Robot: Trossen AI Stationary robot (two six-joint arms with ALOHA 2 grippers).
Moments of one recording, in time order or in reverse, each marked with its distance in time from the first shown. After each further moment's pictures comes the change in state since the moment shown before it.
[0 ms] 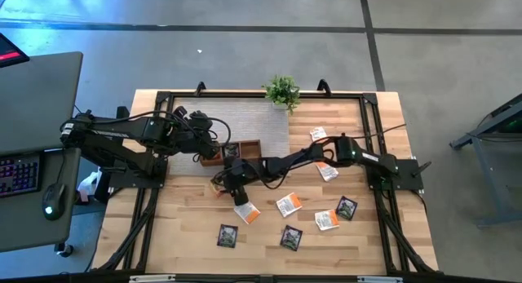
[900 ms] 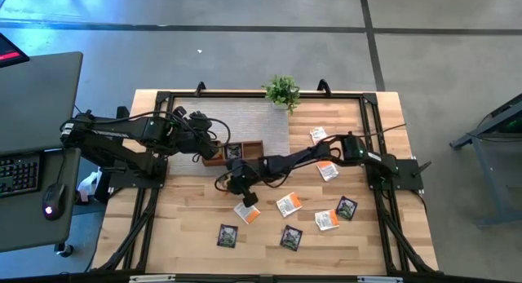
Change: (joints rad) left arm 0.000 0.000 0.000 -0.030 0.005 0.003; right arm 0.024 -0.084 -0.007 -0.244 -0.029 -0.134
